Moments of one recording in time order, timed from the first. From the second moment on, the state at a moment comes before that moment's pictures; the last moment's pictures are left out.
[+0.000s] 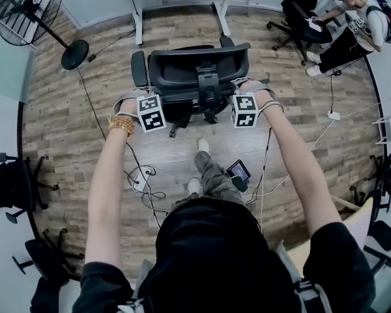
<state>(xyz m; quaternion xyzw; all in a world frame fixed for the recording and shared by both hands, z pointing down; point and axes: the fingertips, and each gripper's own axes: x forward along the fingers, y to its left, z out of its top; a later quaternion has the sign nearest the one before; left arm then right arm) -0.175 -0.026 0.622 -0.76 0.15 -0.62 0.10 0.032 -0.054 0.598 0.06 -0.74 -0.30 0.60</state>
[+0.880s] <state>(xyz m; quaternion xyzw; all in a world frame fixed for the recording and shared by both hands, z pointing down) -0.193 -0.118 0.623 -0.76 0.15 -0.62 0.11 0.012 -0.137 0.595 0.07 -0.74 -0.30 0.60</state>
